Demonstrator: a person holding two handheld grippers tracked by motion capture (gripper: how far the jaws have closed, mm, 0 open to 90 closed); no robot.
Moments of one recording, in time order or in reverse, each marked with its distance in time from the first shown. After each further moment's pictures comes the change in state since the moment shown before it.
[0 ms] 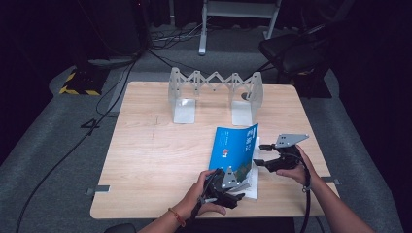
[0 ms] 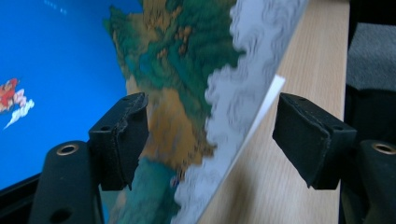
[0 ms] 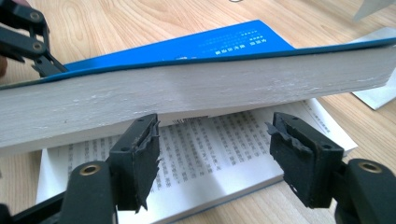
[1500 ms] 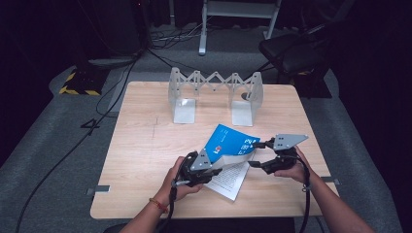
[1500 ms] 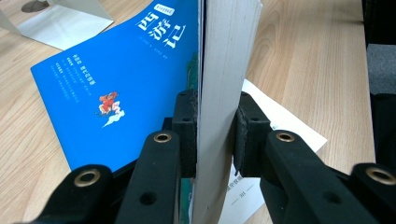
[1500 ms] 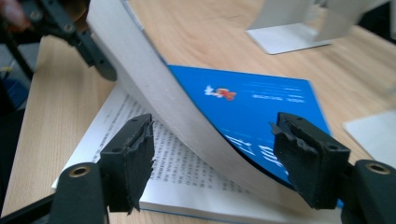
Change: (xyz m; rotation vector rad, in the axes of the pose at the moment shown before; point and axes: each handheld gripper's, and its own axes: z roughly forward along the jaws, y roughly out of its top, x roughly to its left) left arm 0.065 -0.017 -0.060 -0.090 -0.005 0.013; right arm 0.014 0.020 0.004 -0.111 0.116 -0.157
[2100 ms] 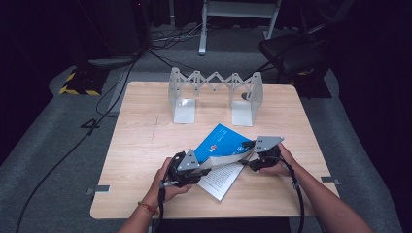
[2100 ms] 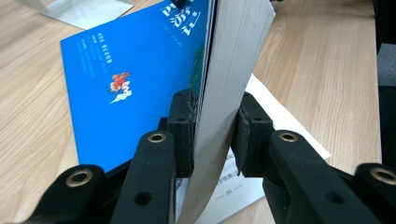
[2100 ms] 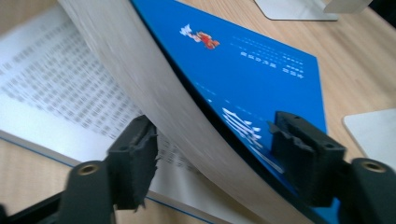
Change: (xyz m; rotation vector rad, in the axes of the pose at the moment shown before) left arm 0.011 -0.020 -0.026 0.008 0.039 -0.034; right arm -0.013 -0.014 0.049 0.143 -0.086 -0.173
